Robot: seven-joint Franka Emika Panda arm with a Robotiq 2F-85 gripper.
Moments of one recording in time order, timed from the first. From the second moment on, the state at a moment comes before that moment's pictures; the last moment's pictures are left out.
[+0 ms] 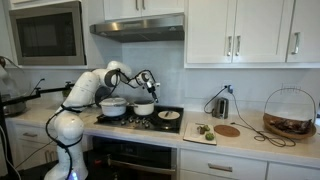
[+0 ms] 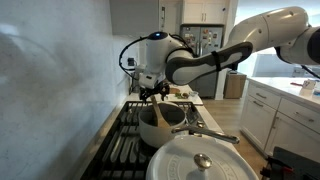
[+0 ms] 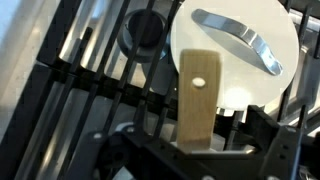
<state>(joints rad) 0.33 0.56 0.16 -1.34 -0.57 2.04 -1.99</state>
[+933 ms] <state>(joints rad) 0.35 0.56 0.16 -1.29 -0.57 2.04 -1.99</state>
